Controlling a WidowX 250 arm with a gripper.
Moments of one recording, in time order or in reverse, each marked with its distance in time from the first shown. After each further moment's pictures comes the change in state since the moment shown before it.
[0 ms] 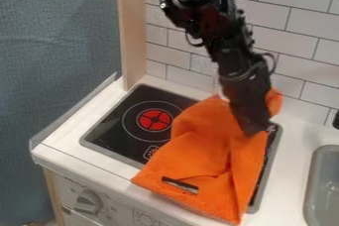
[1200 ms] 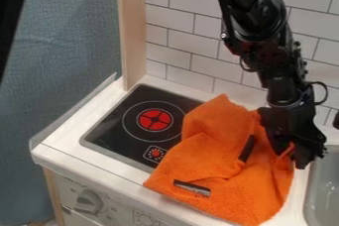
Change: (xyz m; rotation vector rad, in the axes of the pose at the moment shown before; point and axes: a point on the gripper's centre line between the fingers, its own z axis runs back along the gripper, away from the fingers) arm 0.021 -0.033 -0.054 -0.055 0.071 0.186
